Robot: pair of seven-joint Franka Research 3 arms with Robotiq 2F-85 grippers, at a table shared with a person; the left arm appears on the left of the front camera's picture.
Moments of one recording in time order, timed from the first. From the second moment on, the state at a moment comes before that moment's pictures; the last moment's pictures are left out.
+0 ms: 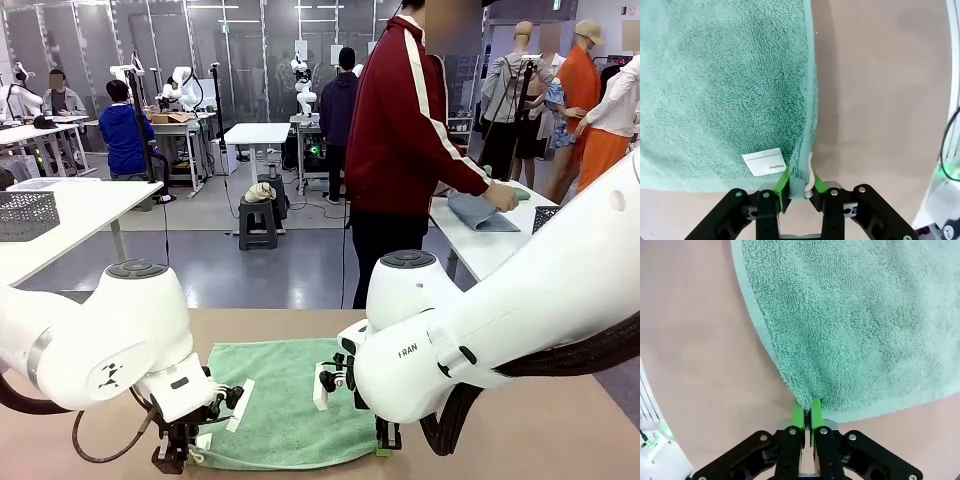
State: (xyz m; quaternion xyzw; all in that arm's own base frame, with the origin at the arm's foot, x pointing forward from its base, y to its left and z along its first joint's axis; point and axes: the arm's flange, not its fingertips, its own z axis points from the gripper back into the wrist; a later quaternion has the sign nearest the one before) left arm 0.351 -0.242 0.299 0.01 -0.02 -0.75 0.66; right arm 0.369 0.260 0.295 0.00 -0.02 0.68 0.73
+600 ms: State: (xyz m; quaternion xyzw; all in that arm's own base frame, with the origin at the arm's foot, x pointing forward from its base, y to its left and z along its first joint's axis) left arm 0.352 -0.241 0.316 0.02 -0.04 -0.75 0.66; right arm 0.353 0.270 0.299 -0.01 -0.02 0.69 0.72
